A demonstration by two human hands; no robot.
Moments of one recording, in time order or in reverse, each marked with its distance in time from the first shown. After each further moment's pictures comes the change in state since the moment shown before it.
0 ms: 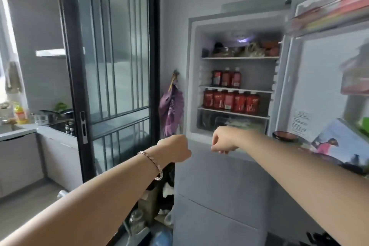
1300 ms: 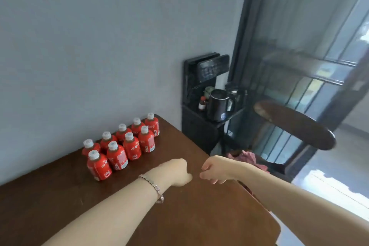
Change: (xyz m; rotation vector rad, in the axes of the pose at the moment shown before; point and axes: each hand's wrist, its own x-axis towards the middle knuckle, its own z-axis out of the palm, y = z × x) left_hand -1.336 -0.100 0.095 -0.540 0.024 -1.981; right_hand -0.955 -0.743 0.487 -0.518 -0.936 -1.651
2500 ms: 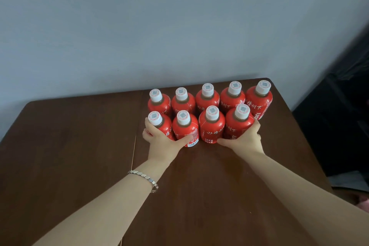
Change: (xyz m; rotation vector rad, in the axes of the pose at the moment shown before) left_hand 0.152 -0.233 0.046 -1.086 0.862 -0.840; right_hand 0.334 -0.108 0.052 0.507 0.114 -0.082
